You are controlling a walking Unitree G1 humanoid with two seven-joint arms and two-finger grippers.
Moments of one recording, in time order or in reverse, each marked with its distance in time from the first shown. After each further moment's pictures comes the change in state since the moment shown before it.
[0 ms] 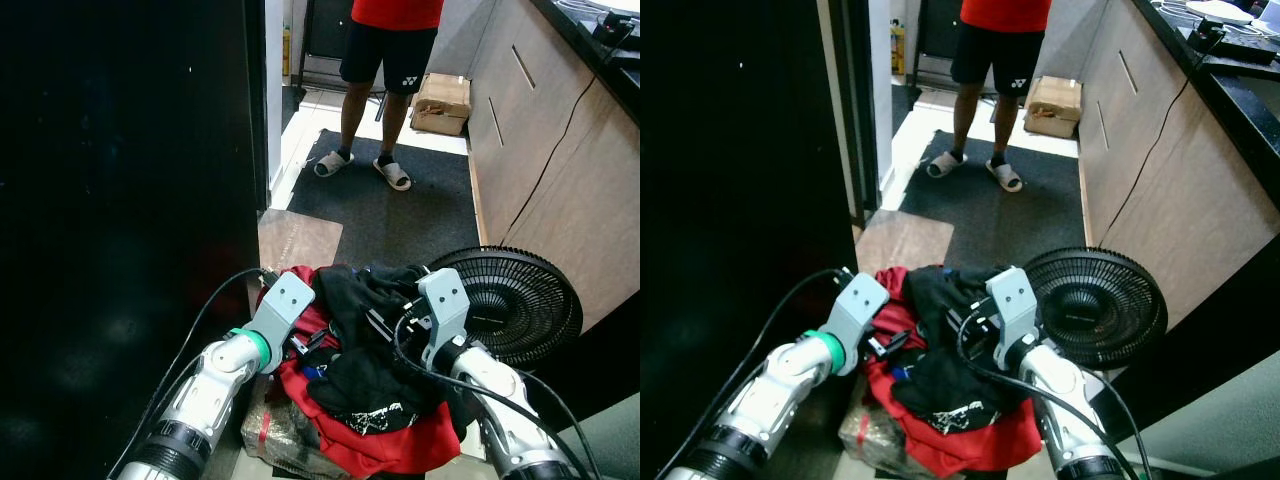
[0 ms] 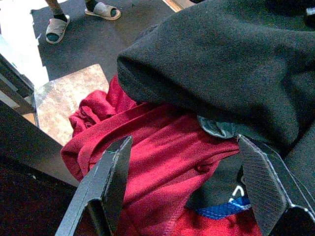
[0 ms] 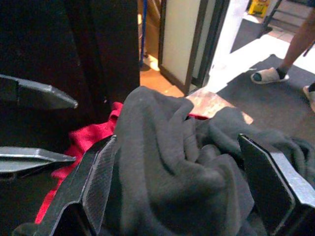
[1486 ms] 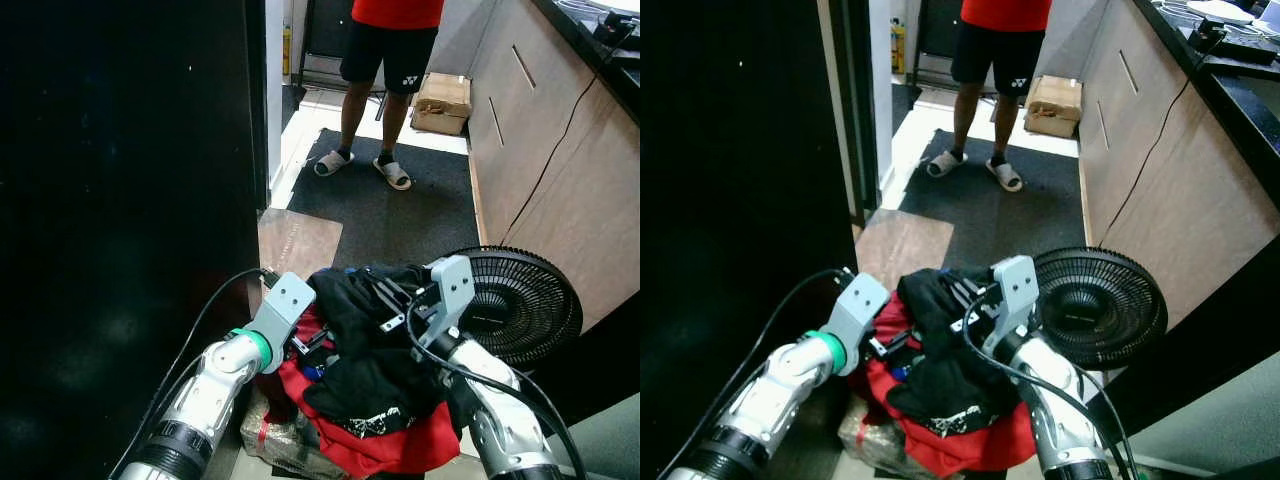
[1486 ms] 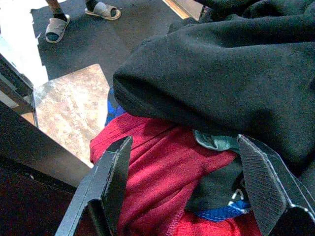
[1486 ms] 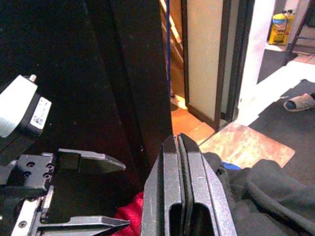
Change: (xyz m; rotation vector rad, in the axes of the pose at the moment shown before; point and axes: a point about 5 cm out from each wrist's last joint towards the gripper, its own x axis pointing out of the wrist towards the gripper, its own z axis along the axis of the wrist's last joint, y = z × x) left arm 0.001 -0.002 0.000 -0.003 -0.002 0.001; right arm 0.006 0.015 0.030 0.160 -0.182 0.073
